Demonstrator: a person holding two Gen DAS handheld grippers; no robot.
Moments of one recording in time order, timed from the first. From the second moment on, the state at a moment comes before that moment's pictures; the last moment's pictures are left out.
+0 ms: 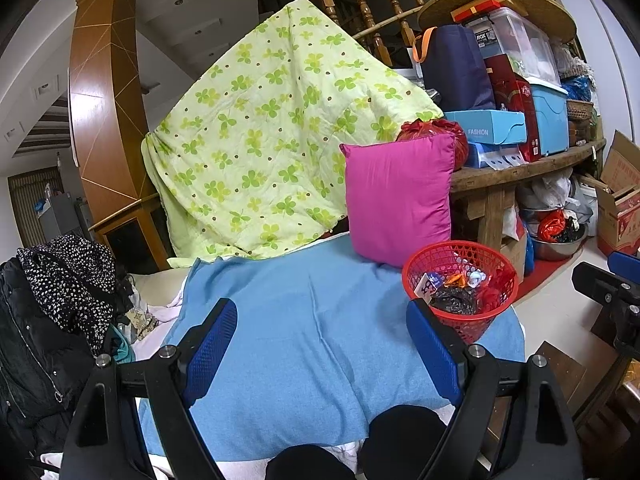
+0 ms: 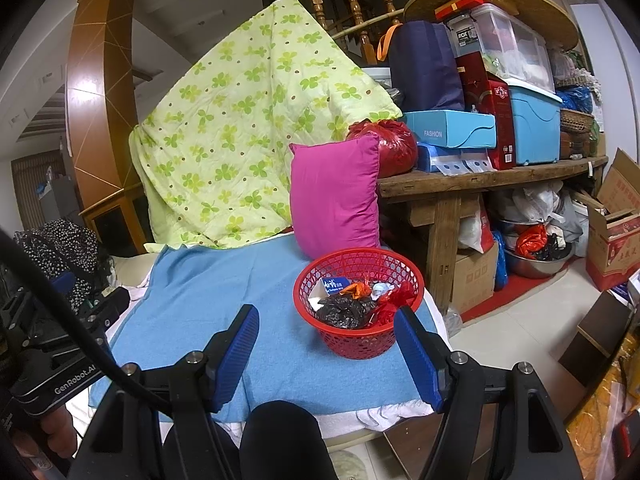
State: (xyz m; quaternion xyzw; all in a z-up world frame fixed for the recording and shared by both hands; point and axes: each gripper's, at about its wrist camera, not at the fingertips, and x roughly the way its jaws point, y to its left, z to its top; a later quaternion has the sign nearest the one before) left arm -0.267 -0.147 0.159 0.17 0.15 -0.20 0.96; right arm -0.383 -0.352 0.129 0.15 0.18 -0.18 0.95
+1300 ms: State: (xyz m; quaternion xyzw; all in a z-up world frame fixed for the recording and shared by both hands) left arm -0.263 -0.145 0.149 0.17 0.16 -0.20 0.95; right arm -0.381 -0.349 0.130 0.15 0.18 -0.18 0.95
